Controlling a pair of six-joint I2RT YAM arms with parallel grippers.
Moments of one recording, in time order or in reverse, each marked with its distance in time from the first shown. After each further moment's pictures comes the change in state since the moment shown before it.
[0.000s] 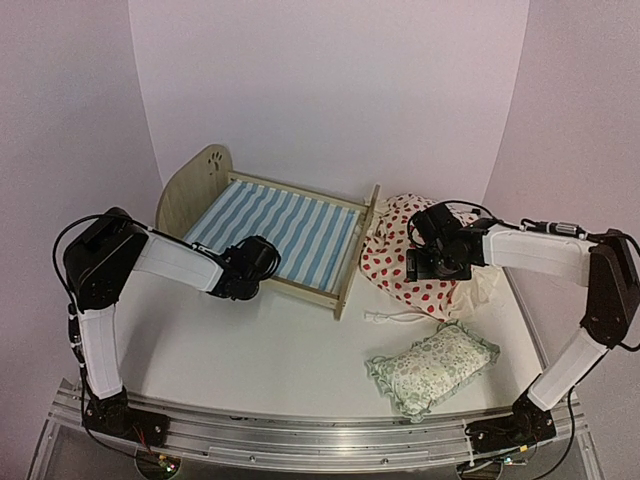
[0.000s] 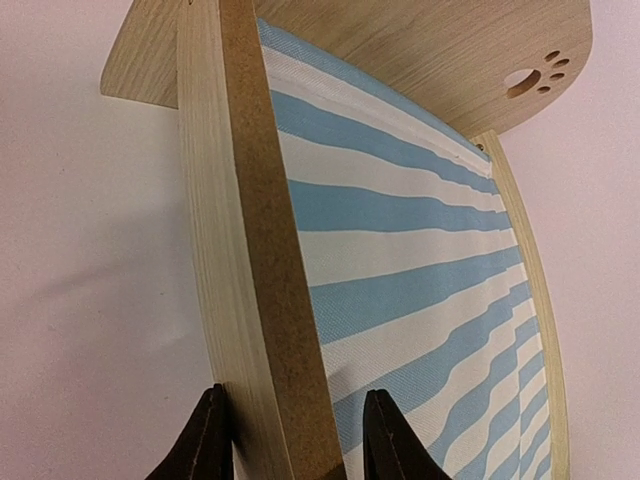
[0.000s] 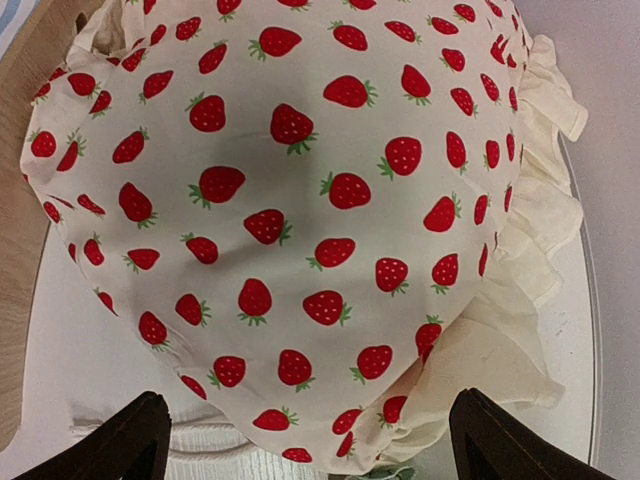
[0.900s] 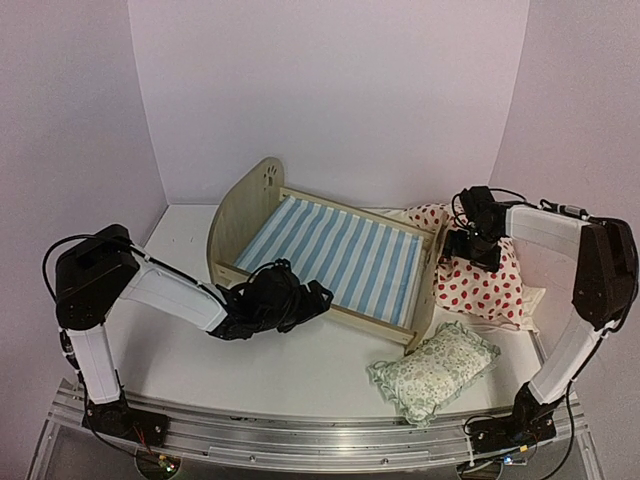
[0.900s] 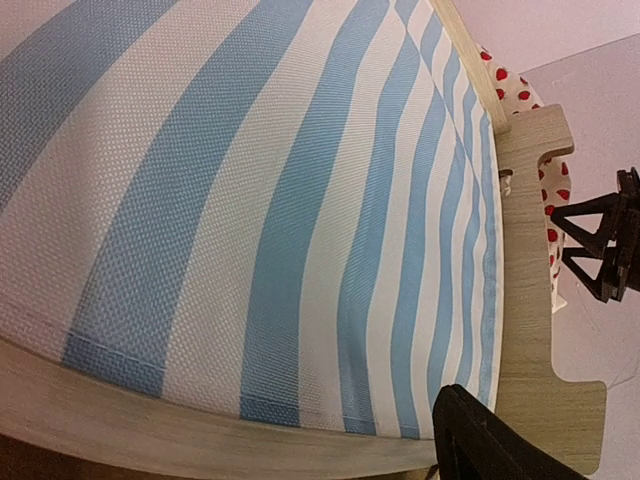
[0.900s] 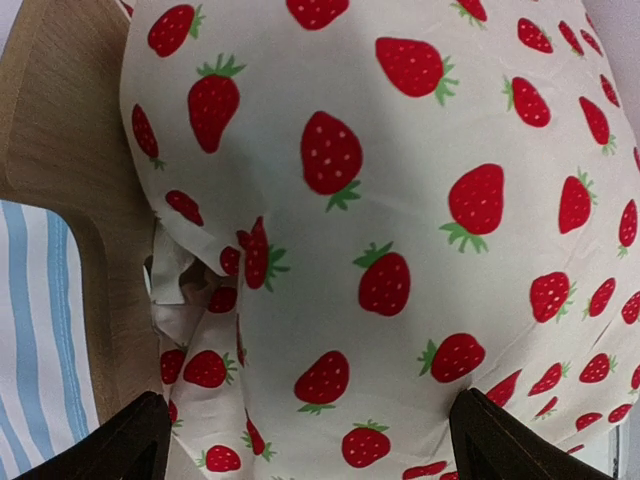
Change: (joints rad) left arm -0.259 -0.135 -0.166 0.312 0.760 0.492; right arm -0.358 0.097 0.121 -0.068 -0.244 0.032
